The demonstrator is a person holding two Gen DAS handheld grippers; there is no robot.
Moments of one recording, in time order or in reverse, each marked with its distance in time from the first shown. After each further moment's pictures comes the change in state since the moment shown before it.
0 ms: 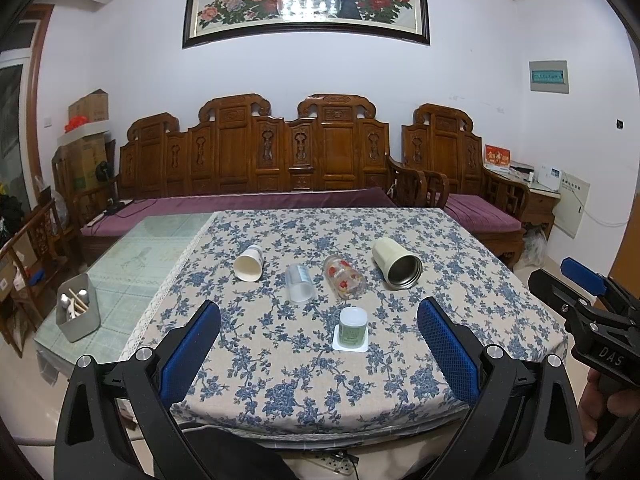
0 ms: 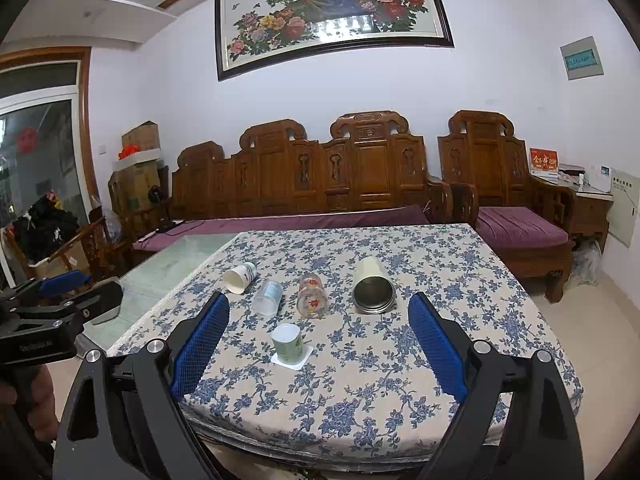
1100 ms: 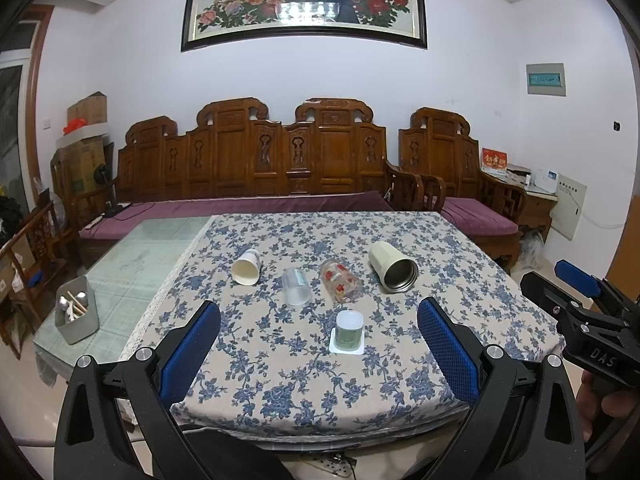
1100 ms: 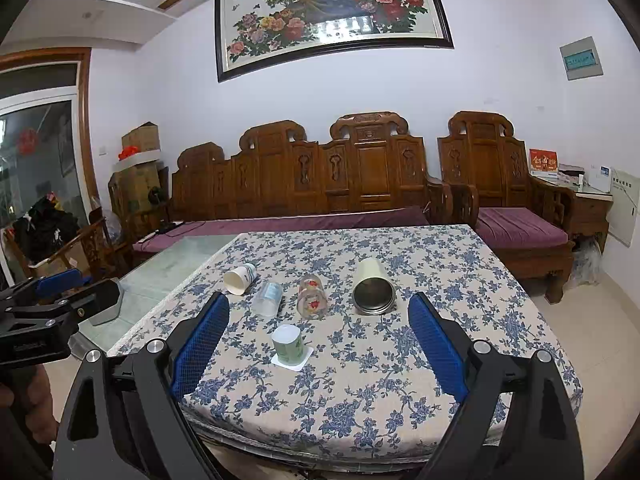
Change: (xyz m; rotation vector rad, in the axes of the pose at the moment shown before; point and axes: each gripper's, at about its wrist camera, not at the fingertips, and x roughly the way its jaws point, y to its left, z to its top) left arm -0.003 -0.003 0.004 0.000 -0.009 -0.006; right arm 0.000 0.000 -0.002 0.003 -0.004 -0.001
